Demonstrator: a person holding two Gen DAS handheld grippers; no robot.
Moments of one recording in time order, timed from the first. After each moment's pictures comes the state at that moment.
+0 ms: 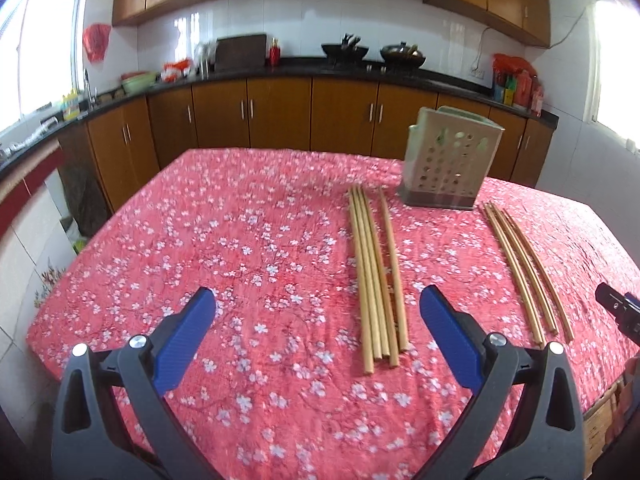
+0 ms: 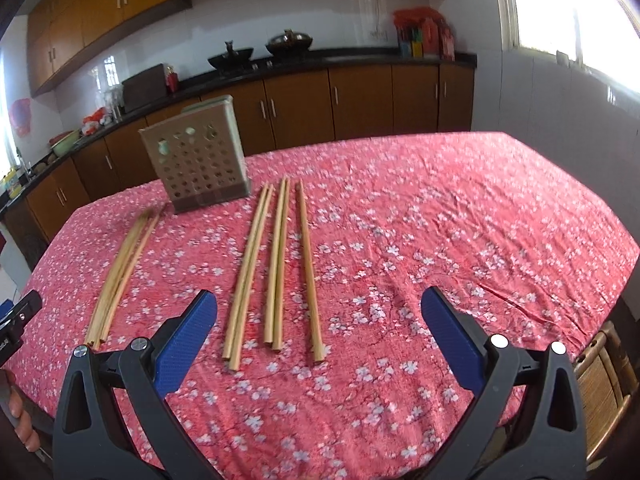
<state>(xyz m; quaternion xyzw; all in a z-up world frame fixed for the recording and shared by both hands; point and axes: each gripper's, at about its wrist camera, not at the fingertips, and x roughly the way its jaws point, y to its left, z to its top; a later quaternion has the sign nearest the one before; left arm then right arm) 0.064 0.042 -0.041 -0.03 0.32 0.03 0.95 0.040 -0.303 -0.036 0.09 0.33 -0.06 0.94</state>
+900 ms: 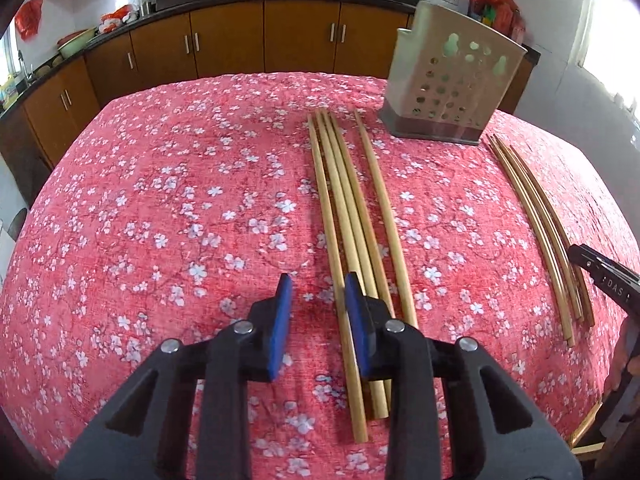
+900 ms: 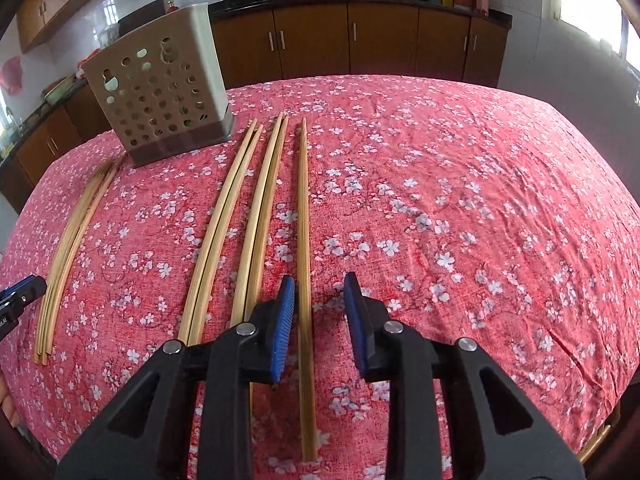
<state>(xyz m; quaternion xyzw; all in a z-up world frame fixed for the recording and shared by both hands) 0.155 0.034 -0.086 -0.01 0.45 -0.05 0.89 0.131 -0.302 -0.082 0.06 0.43 -0.03 0.90</state>
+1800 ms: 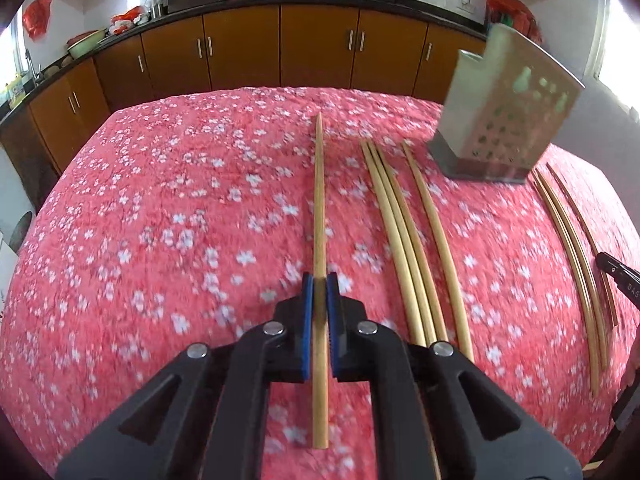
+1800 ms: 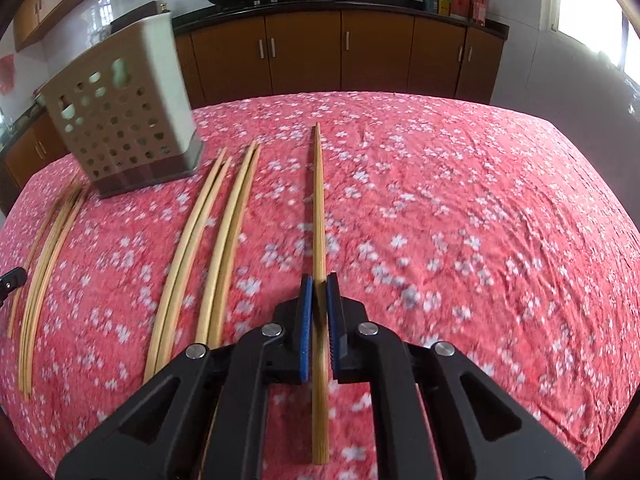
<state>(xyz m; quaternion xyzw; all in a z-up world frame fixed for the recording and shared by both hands) 0.215 0.058 -0.089 -0.01 0.44 -0.03 0.90 0.175 -0.331 -0.083 0.06 0.42 -0.05 0.91</state>
